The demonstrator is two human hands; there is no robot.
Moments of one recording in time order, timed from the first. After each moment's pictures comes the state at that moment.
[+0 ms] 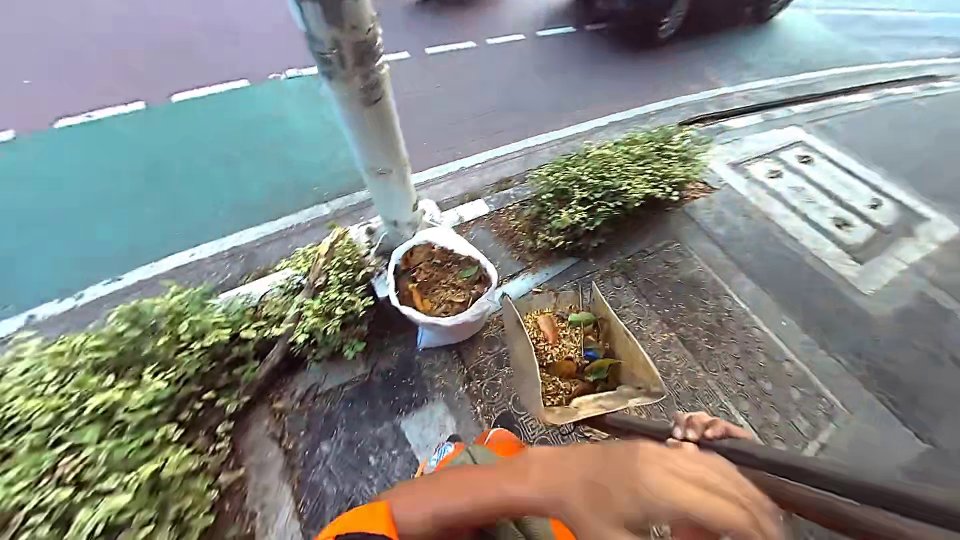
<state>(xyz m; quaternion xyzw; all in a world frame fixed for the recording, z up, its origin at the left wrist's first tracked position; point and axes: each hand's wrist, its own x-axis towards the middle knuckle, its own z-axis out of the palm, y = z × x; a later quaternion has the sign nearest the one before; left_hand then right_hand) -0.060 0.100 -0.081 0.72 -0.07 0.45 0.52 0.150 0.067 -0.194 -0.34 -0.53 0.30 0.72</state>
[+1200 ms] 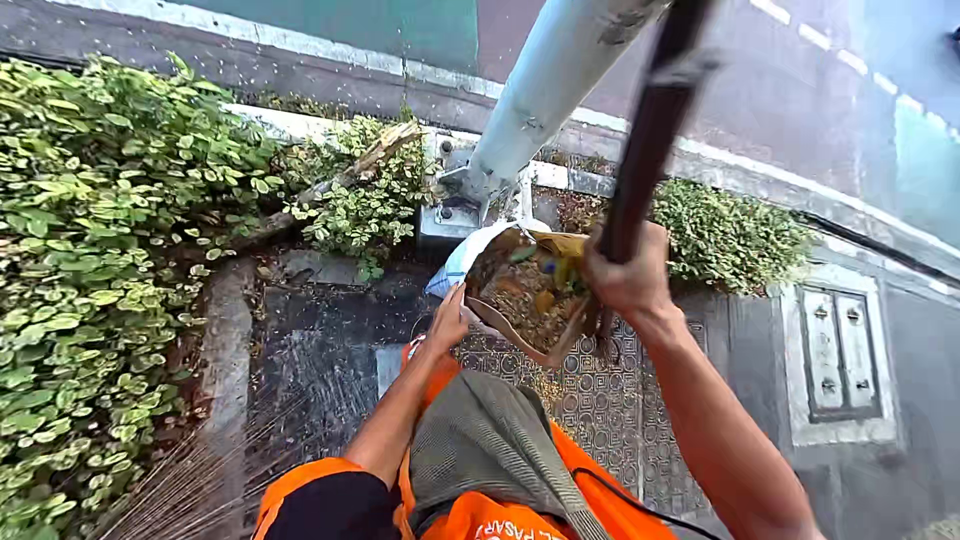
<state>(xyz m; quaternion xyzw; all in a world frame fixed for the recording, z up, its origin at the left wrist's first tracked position) -0.367 0.309 -0.445 0.42 0.71 0.33 0.46 -0.236 0.468 -0.120 -0.44 -0.84 0.27 0.14</state>
